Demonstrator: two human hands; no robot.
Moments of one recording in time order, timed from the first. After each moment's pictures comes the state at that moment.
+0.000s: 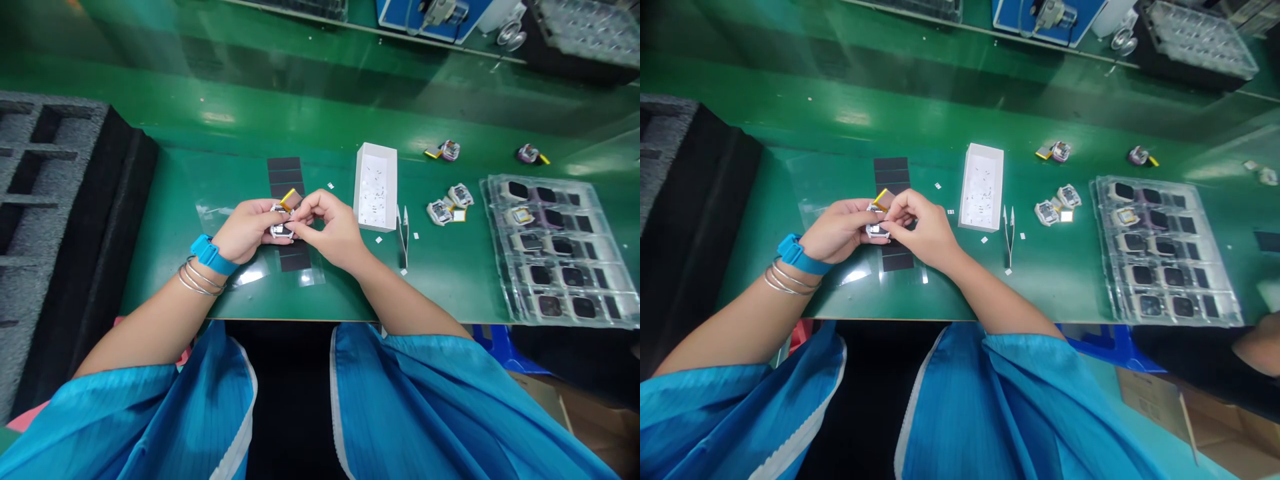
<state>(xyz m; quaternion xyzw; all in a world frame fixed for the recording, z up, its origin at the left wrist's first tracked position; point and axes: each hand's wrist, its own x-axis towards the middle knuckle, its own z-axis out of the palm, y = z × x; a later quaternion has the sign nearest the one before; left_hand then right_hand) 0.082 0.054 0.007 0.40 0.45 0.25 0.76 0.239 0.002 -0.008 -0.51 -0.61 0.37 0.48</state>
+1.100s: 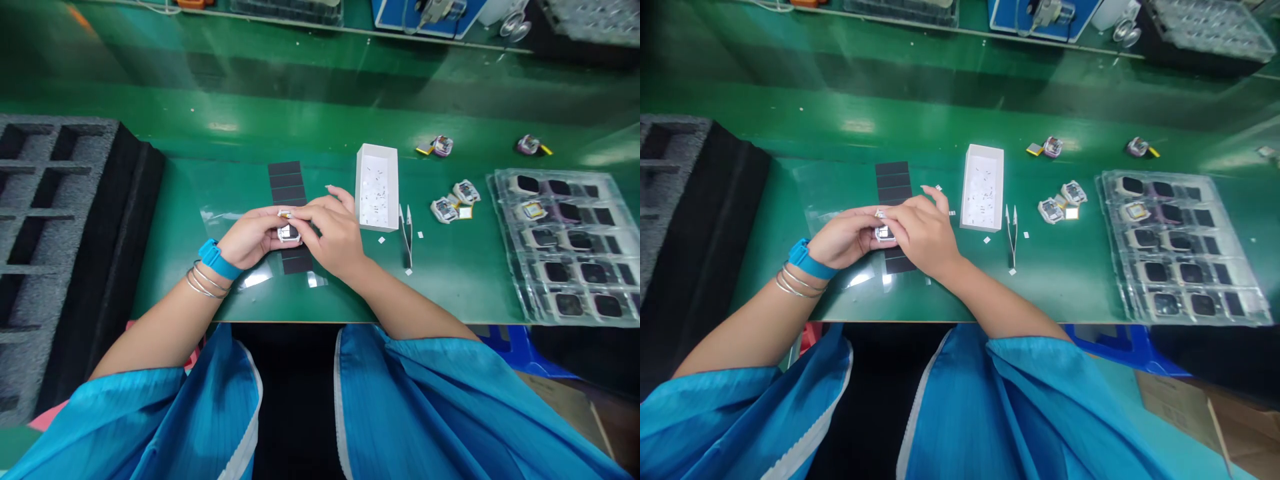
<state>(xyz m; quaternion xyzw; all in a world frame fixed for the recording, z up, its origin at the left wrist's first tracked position) 0.083 0.056 0.002 0.35 0.41 0.24 0.81 0.235 -0.003 -0.008 -0.57 -0.70 0.13 0.40</state>
